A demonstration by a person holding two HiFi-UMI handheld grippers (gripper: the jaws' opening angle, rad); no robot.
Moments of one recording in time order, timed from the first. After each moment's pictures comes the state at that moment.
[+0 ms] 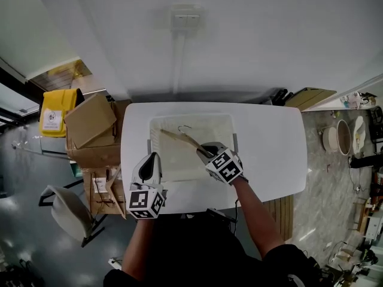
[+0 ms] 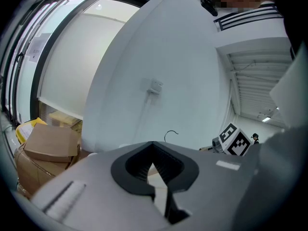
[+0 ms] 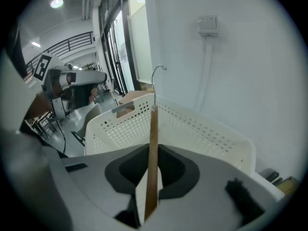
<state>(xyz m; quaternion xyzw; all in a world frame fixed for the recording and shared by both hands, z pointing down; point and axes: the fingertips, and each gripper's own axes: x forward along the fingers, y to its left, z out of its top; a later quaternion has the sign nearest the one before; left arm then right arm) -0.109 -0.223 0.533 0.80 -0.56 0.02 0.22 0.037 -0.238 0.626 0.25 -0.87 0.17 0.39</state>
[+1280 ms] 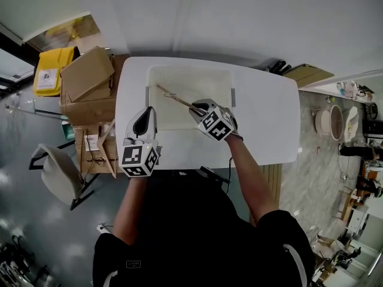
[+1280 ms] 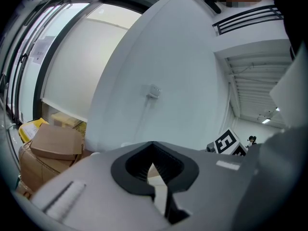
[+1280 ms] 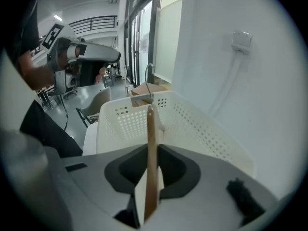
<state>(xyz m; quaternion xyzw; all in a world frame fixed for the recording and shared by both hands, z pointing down) -0.114 -0.184 0.521 0.80 -0.57 0.00 0.21 0.018 -0.203 0.631 0.19 -0.87 0.05 0.45</state>
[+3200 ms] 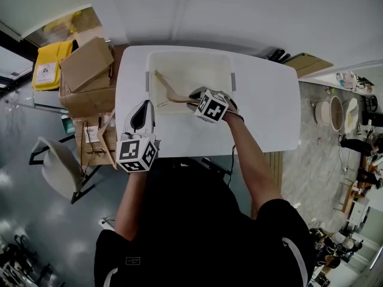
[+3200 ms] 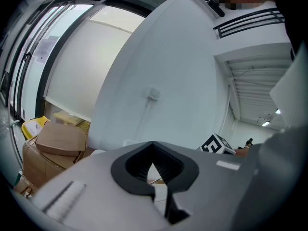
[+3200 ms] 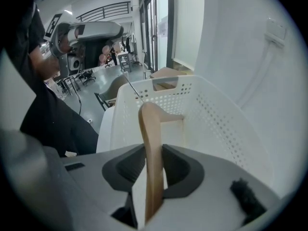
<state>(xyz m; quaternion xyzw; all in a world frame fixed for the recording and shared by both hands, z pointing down) -0.123 -0.149 0.517 0.79 -0.57 -0.01 0.22 0.009 -0.165 0.663 0.06 -0.85 0.05 0.52</state>
